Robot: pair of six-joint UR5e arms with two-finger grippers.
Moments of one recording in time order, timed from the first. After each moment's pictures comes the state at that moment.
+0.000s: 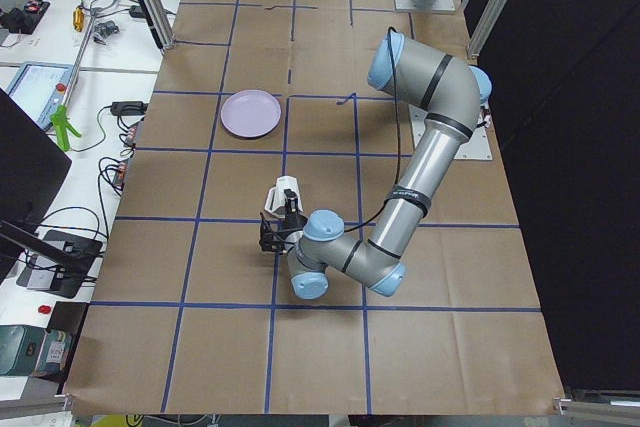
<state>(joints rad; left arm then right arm) -0.53 -2.38 -1.27 -2.06 0.88 1.29 1.47 -1.48 1.43 -1.44 -1.60 -0.06</state>
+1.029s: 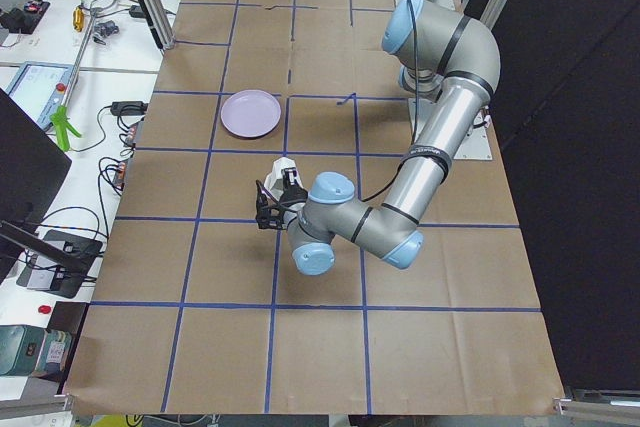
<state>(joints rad) -0.54 -2.15 -1.27 -2.18 0.86 1.18 1.47 -1.48 1.43 -1.44 -1.60 -0.06</state>
